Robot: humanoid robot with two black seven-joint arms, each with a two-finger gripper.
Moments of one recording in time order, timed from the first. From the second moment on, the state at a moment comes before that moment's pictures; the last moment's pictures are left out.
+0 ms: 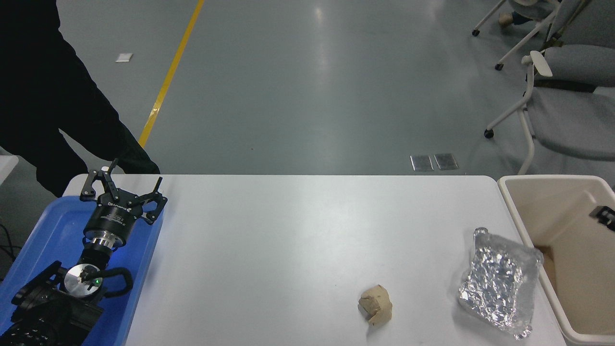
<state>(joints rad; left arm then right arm) -0.54 0.23 -1.13 -0.31 -0.10 -0.79 -0.16 1.38 -0.66 -1.24 0.85 0.01 0.05 -0.12</state>
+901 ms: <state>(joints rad) -0.53 0.23 -1.13 -0.31 -0.10 -0.79 -0.16 2.05 -0.21 -1.30 1.19 0.02 0.75 -0.13</state>
